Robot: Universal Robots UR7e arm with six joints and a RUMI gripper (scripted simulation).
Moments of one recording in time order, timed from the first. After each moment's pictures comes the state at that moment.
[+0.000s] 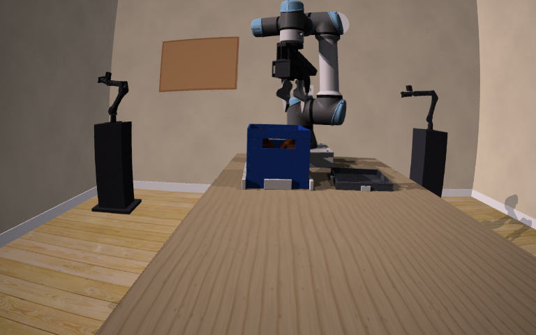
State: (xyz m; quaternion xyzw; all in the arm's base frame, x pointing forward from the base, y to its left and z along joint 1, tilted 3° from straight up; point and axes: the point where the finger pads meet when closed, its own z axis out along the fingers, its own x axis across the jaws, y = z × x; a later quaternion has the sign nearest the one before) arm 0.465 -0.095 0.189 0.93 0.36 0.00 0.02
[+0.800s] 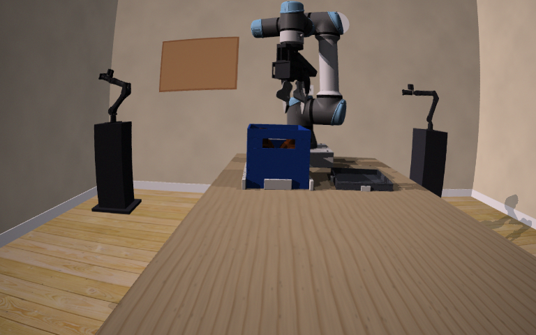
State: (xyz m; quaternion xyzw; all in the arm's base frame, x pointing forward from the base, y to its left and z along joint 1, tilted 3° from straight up) arm 0.465 -0.095 0.185 0.93 0.36 0.00 0.02
